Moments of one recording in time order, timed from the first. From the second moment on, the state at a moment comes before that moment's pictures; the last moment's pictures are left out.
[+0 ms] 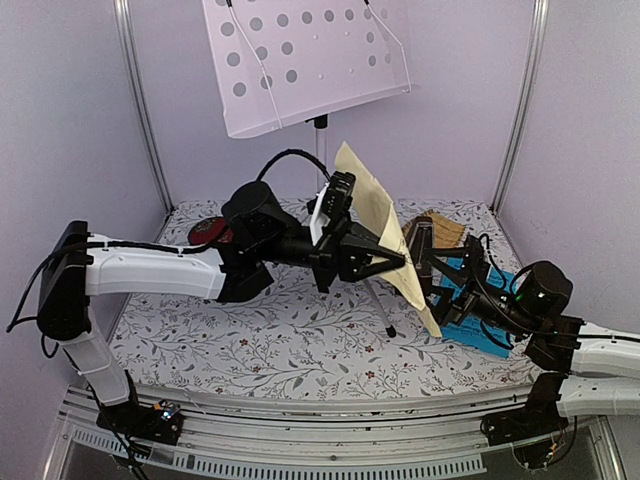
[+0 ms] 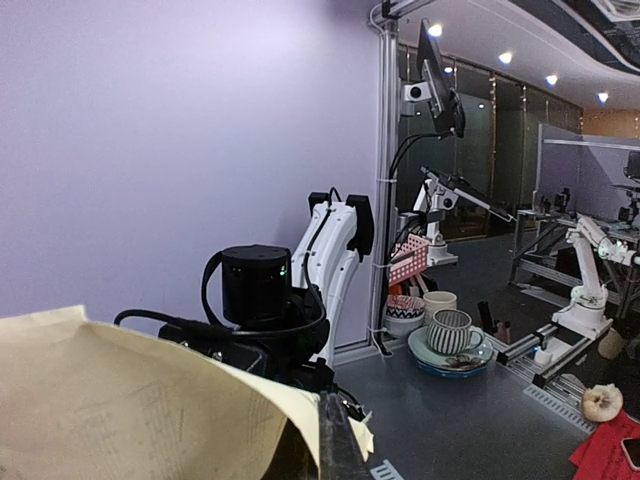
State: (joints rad) left arm -1.04 1.73 1.21 0.89 0.88 -0.29; right arm 0.84 0.79 0.35 0.55 -0.20 1.45
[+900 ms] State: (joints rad) left arm -0.96 1.43 0.71 0.53 0.69 -0.17; right arm 0.84 0.90 0.33 0.37 -0.06 1.13
